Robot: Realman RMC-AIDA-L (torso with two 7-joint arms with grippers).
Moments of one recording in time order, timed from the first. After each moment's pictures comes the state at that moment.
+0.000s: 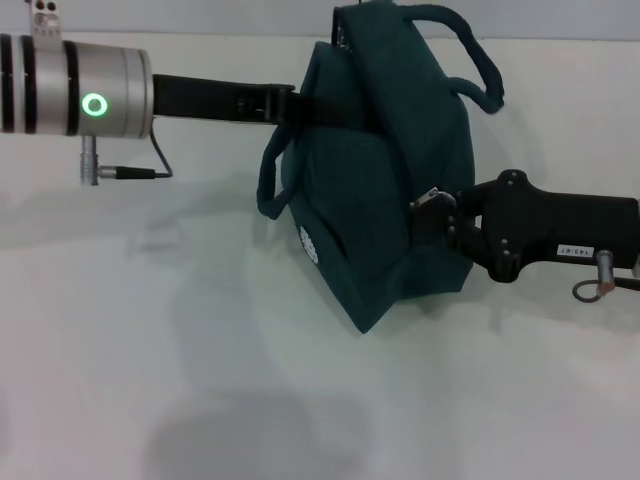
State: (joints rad) left arm -0.70 -2.06 0.91 0.82 1.94 1.47 -2.23; right arm 0.47 2.02 -1.27 -0.69 -1.41 -1.48 1.30
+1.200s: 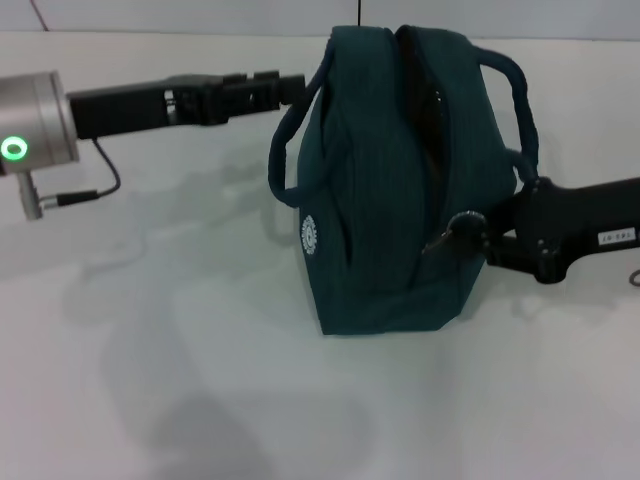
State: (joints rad) left arm -0.54 -2.05 0.87 0.82 1.71 1.53 -1.95; right arm 0.55 1.94 -1.24 -0.84 -1.65 -1.58 1.65
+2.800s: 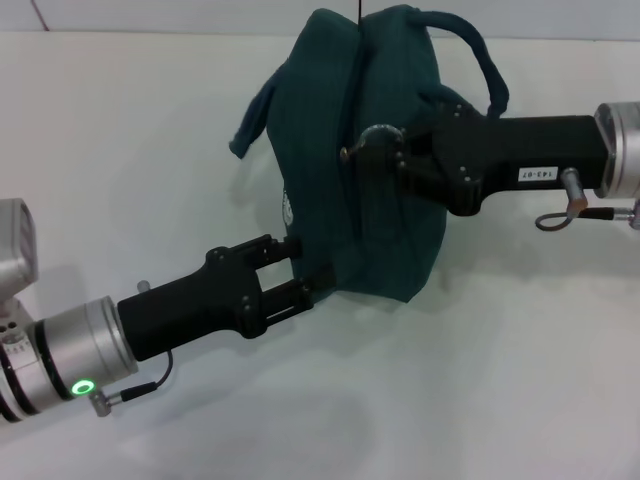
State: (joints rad) left arm -0.41 -2.10 0.87 0.22 1.58 1.58 -1.07; right arm 0.67 2.02 -1.18 -0.67 -1.47 -1.59 1.48
